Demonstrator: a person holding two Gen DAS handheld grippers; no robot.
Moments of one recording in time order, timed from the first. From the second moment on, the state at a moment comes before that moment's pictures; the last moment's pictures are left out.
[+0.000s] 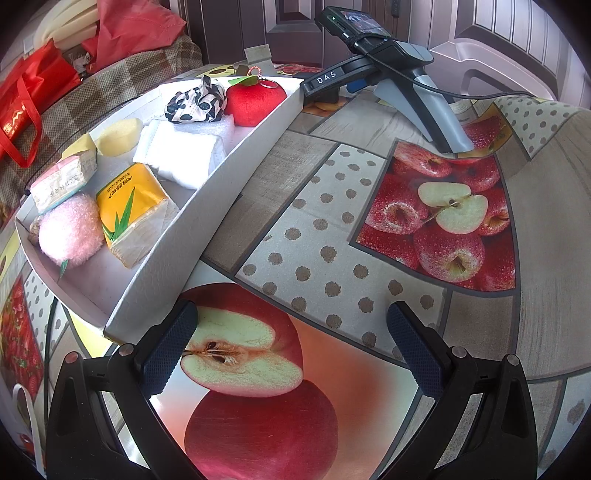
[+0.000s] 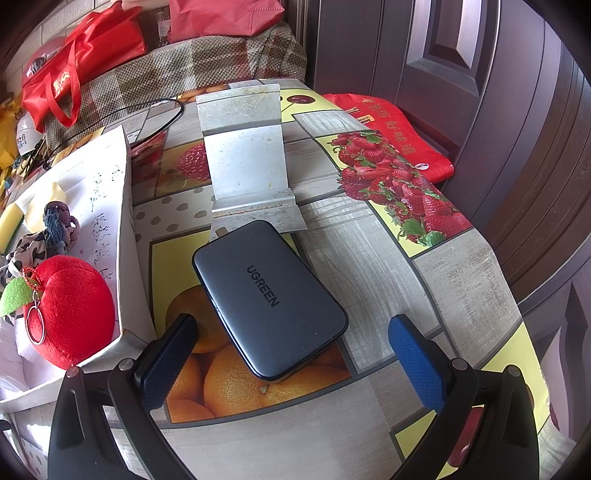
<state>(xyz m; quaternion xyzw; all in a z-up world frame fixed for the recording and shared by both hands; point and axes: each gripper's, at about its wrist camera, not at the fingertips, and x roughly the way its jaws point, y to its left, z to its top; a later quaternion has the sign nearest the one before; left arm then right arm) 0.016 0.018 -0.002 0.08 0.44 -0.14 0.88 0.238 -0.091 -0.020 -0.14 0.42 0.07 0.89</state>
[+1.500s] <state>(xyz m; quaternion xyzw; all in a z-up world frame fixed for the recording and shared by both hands) 0.016 0.018 -0.002 0.08 0.44 -0.14 0.88 0.244 -0.088 -0.019 -0.14 0.45 0.07 0.88</state>
